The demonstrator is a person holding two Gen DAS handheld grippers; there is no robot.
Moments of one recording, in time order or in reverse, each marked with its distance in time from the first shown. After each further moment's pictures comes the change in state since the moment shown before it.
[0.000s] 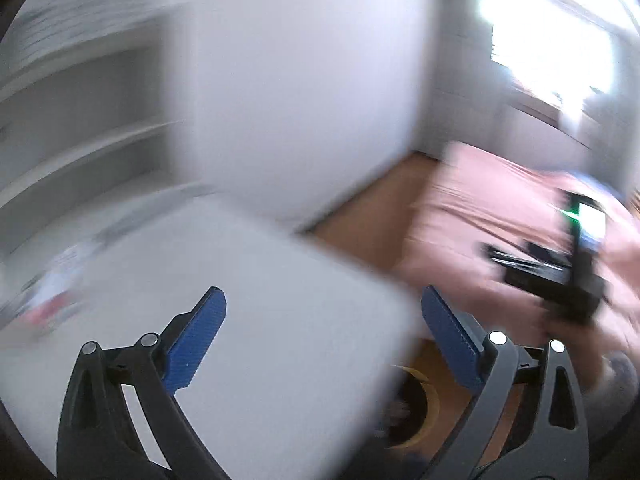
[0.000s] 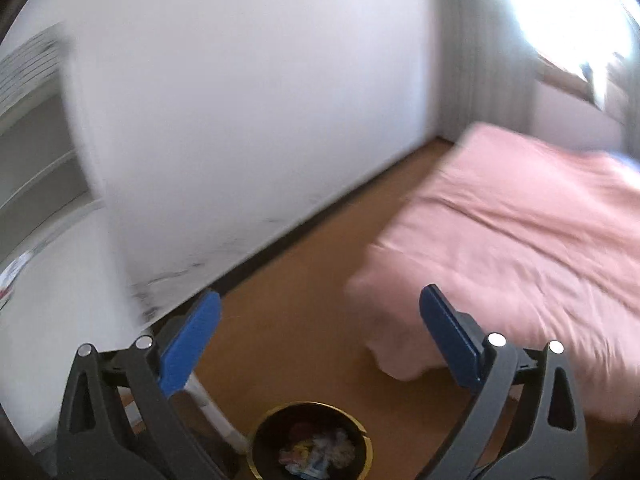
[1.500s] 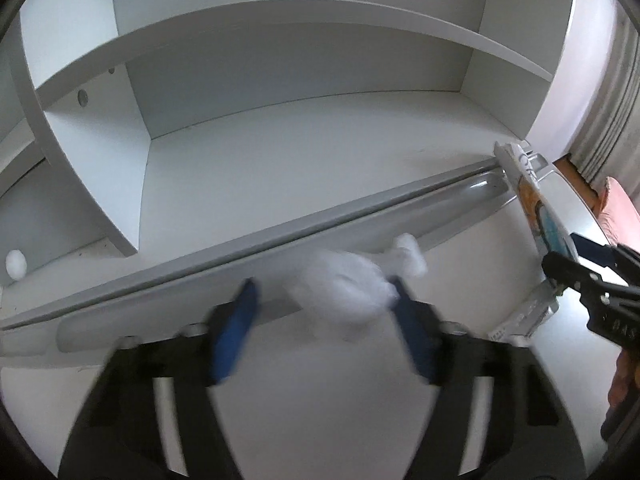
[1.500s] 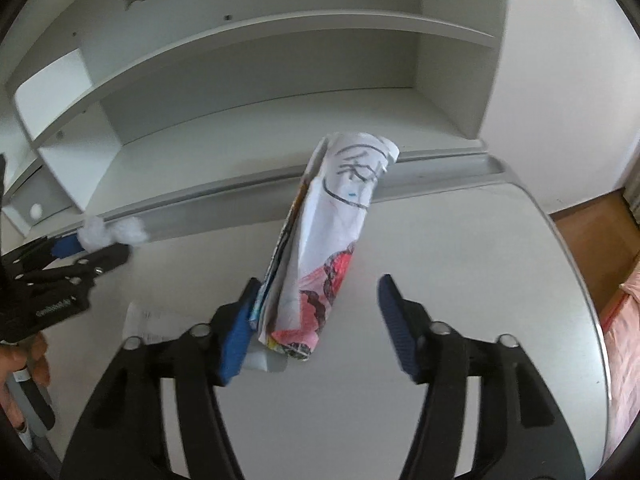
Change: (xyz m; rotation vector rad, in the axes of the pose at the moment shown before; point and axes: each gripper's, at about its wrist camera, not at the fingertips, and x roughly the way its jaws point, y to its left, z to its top) left arm 0.066 0.352 -0.020 -0.267 0.254 0.320; right arm 0.088 0.446 0.016 -0.433 0.313 0.459
